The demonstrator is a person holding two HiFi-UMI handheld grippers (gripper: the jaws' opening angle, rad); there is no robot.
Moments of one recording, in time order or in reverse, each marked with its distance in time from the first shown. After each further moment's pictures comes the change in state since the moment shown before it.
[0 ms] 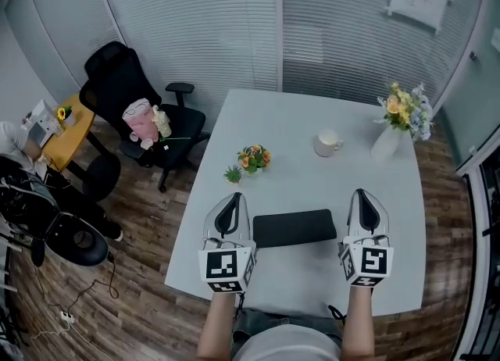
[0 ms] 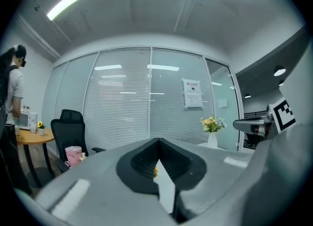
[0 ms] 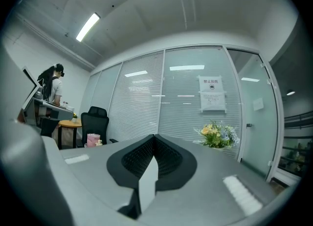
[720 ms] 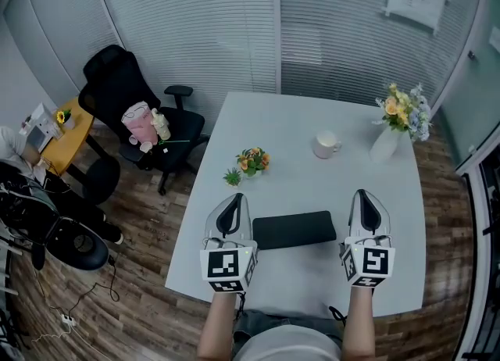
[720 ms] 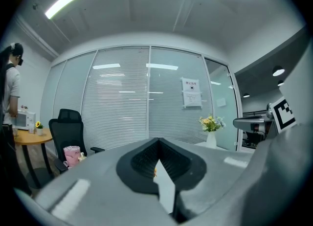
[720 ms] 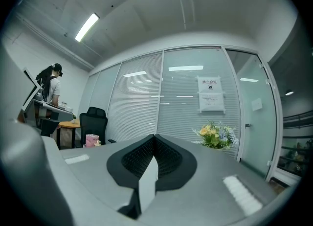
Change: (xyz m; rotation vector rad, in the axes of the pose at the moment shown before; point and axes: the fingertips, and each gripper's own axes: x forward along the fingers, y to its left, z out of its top) left arm 0.008 -0.004 0.001 0.004 0.015 -0.017; right arm 0.002 -0.006 0.003 0.006 -0.004 -0.014
